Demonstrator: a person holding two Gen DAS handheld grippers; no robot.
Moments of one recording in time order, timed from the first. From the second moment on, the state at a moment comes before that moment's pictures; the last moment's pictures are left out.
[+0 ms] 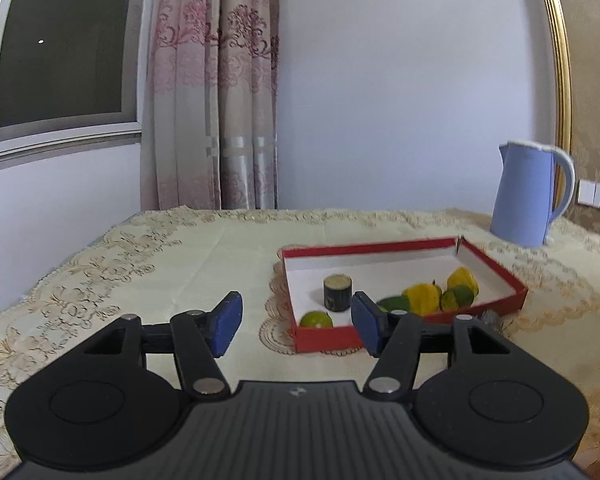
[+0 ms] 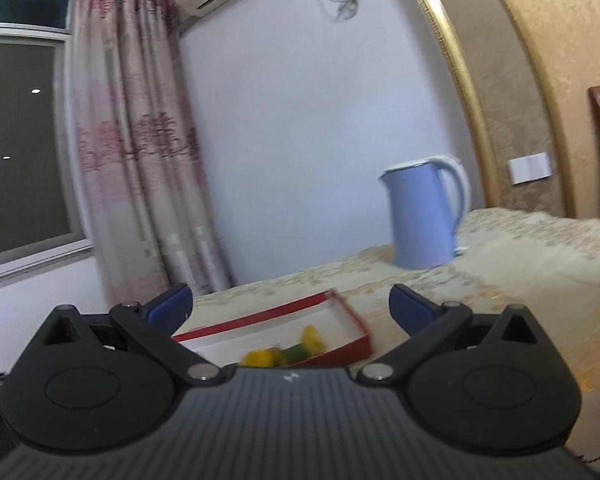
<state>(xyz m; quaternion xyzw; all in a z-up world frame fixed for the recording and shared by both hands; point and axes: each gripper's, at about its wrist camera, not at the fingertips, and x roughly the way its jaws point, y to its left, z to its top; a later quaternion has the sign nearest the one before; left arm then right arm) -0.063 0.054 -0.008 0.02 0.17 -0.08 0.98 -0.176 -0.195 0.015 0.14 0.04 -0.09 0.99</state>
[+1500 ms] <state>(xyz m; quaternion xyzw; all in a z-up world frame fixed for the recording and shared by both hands) -0.028 -0.011 -0.032 0.05 0.20 -0.13 0.97 -0.091 -0.283 -0.060 0.16 0.07 -0.13 0.98</state>
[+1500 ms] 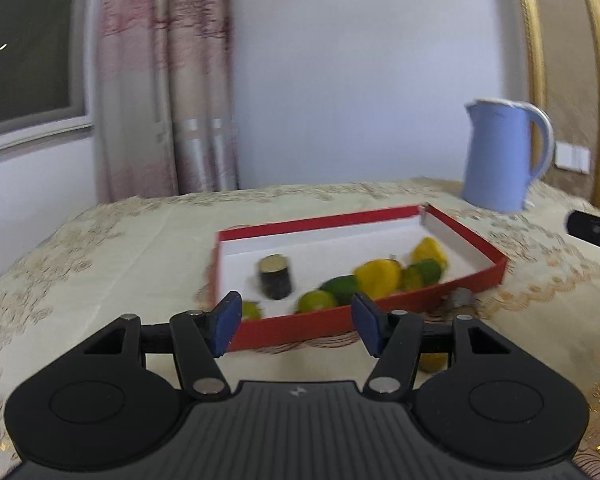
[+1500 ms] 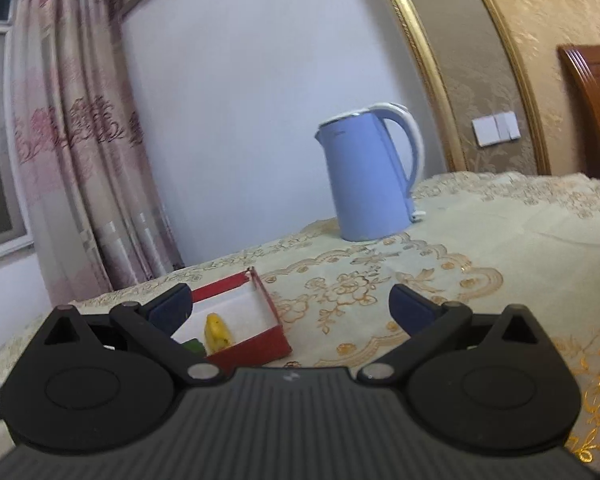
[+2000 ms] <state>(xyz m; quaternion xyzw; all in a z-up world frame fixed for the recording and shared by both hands) 0.002 -0.075 -0.058 0.09 0.27 -0.17 0.94 -0.086 -0.293 -0.067 0.19 0.07 -0.14 0.97</state>
